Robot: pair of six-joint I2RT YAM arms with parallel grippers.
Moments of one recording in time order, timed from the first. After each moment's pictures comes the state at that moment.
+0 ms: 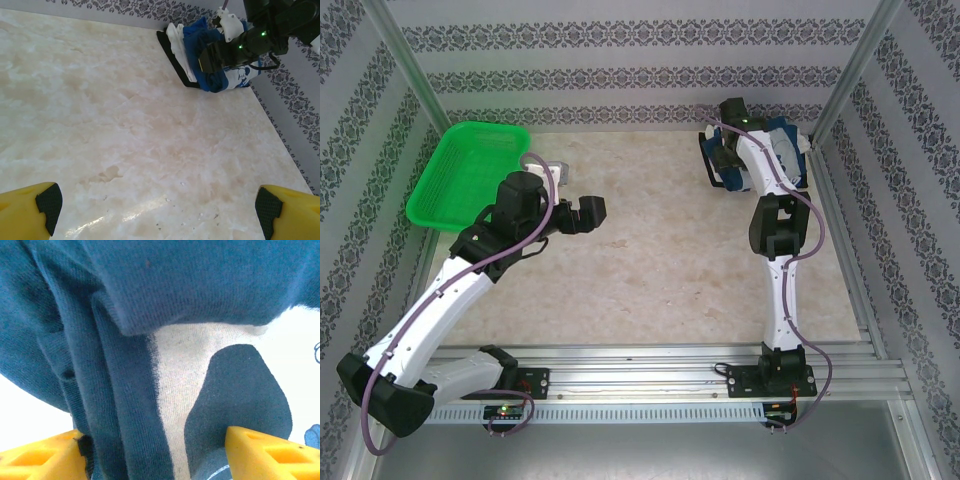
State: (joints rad) left arm -0.46 1.10 1.16 -0.57 0.10 -0.44; right arm 0.10 2.47 2.41 -1.08 0.23 -0.06
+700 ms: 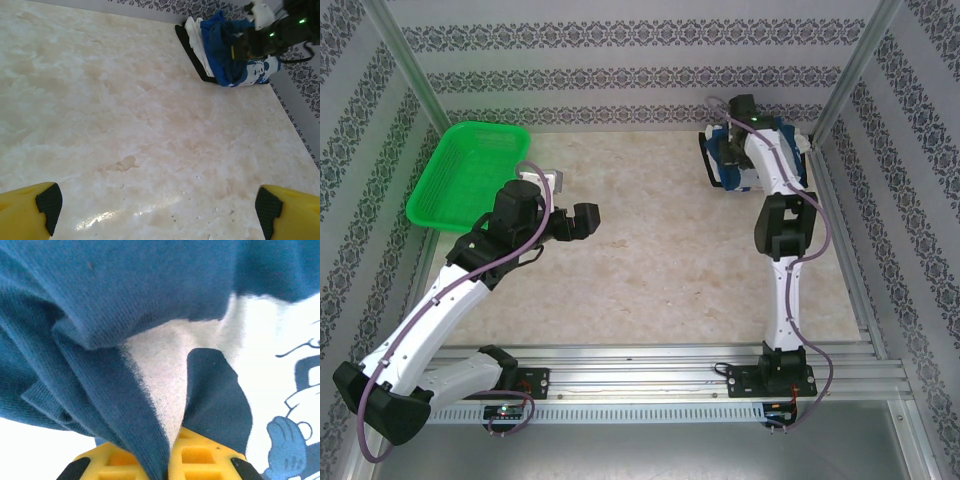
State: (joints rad) left arm -0.46 1.05 1.10 -0.60 0.05 -0.44; right arm 0.04 2.41 2.36 -1.03 0.10 0.05
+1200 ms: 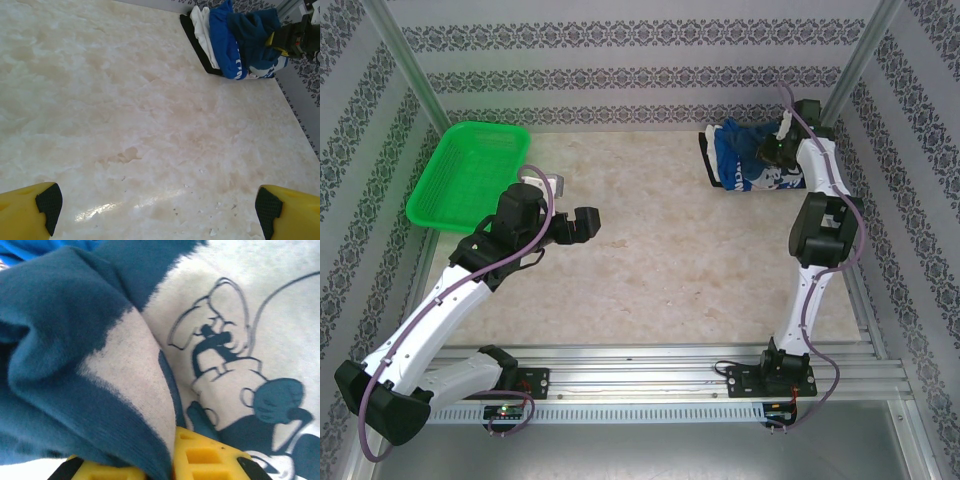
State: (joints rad) left arm -0.46 1.05 1.08 -0.60 0.05 -0.46; right arm -0.18 2.26 2.08 -0.79 -0.30 0.21
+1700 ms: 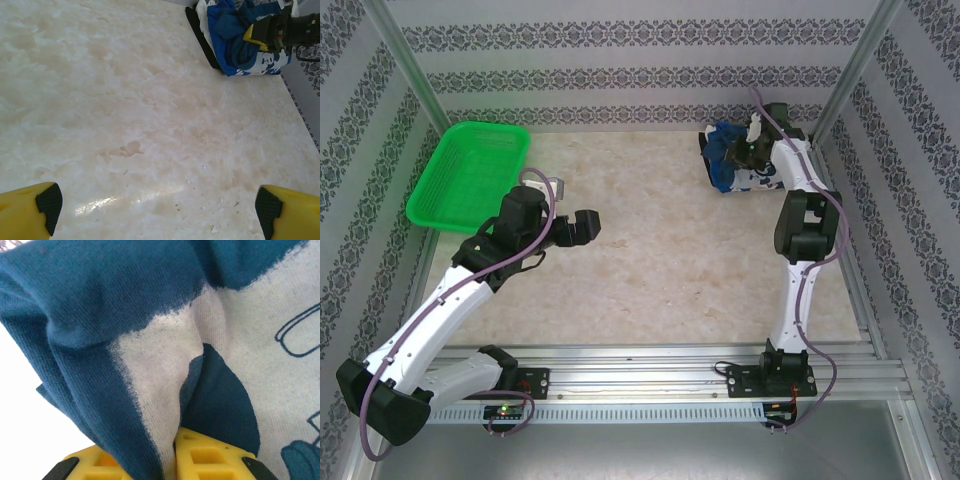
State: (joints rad) left arm -0.46 1.05 1.04 -0.59 0.05 -0.48; right arm -0.07 2.33 2.10 -0.77 -0.41 0.27
